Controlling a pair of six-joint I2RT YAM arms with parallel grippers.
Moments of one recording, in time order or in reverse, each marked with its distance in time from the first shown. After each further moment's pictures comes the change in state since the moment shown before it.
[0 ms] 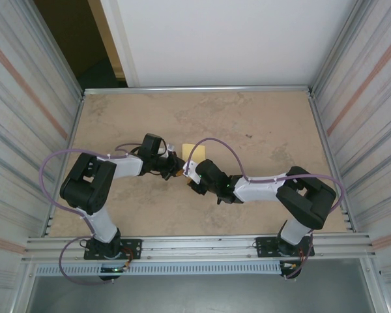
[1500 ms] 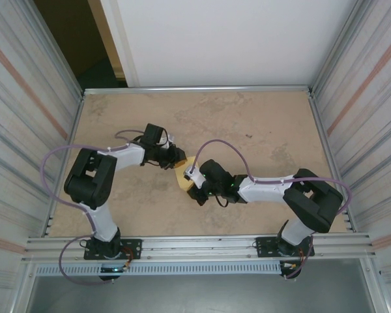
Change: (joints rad) left arm 0.019 0.072 0.192 -0.214 -0.109 0.184; right arm -0.024 -0.057 -0.029 -0.084 -0.406 0.285
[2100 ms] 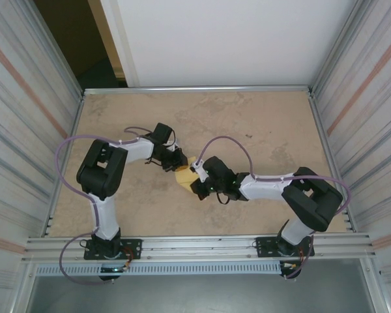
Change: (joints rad) left arm -0.036 0.135 0.144 -0.207 -0.080 0.147; right arm -0.061 0.011 -0.005 0.017 0.051 0.183
